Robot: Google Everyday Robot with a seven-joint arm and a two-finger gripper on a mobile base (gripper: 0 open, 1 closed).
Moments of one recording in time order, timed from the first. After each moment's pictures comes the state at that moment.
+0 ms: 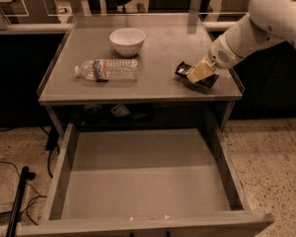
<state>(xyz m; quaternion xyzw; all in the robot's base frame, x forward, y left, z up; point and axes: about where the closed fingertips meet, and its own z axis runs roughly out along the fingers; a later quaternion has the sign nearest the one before) 0.672 -0.158 0.853 -0.45 0.84 0.11 0.29</state>
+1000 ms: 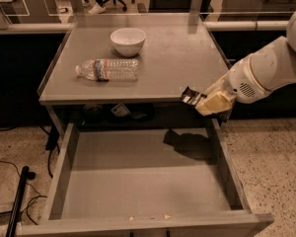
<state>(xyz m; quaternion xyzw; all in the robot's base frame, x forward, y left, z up) 0.529 -0.163 0.863 -0.47 0.82 0.12 0.29</state>
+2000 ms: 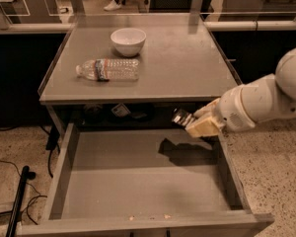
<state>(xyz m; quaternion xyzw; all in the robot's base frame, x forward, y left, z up) 0.505 -0.139 0.815 -0.46 0.82 0.16 0.31</state>
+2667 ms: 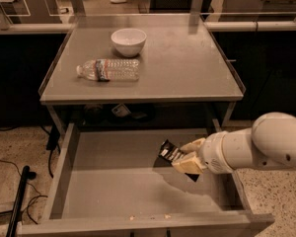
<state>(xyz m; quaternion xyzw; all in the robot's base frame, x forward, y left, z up) 0.463 -0.107 0.718 -0.44 0.82 0.19 0.32</state>
